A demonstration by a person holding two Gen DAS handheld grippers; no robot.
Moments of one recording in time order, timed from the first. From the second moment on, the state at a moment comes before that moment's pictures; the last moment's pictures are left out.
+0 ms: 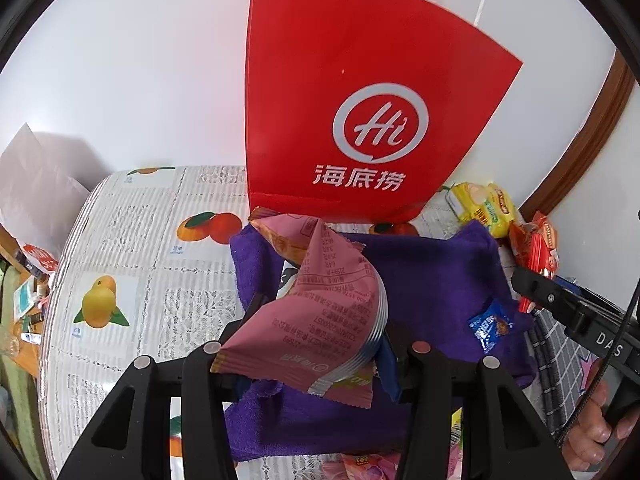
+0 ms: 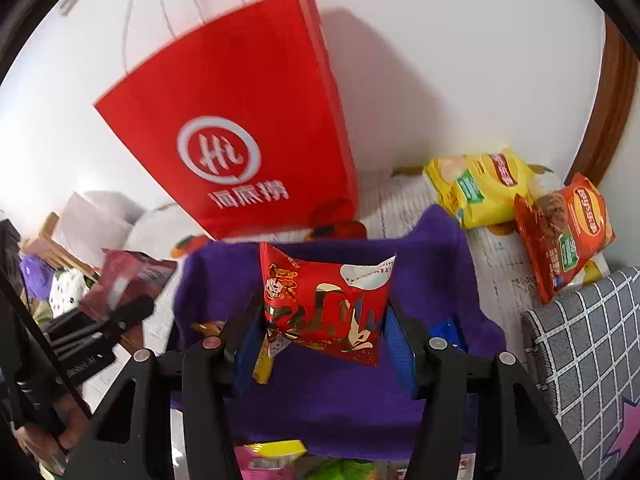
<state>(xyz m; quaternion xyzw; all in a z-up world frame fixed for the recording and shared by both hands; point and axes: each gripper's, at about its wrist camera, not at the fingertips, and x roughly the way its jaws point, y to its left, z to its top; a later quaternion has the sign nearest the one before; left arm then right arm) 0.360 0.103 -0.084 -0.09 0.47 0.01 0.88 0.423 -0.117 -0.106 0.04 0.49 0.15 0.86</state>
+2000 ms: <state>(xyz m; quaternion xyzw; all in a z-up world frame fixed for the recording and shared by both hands) 0.362 0.099 -0.097 -0.10 0.49 -0.01 0.87 0.440 -0.090 -0.182 -0.04 0.60 0.14 0.79</state>
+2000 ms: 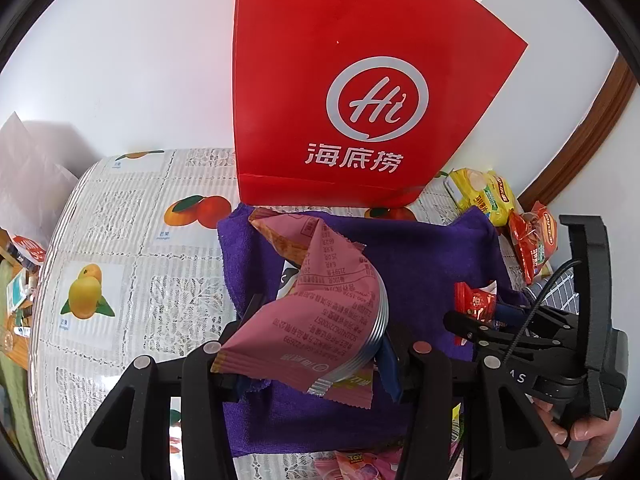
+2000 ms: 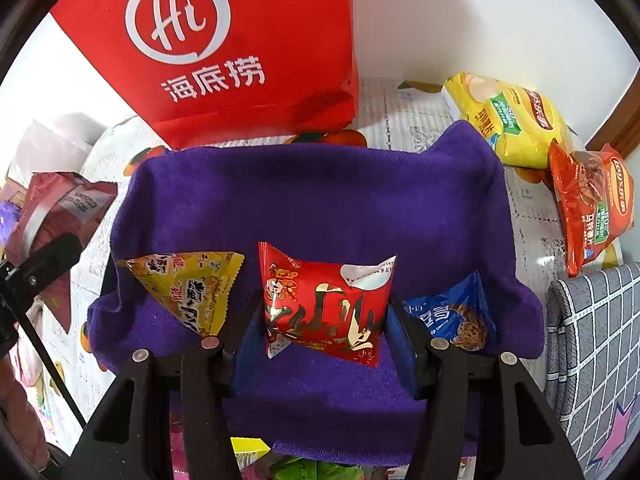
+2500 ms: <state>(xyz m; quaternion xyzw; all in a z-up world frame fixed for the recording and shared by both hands) 0.362 0.099 -0.097 -0.10 0.49 -0.01 0.87 0.440 -0.086 -0.191 -0.06 0.60 0.14 0.78</state>
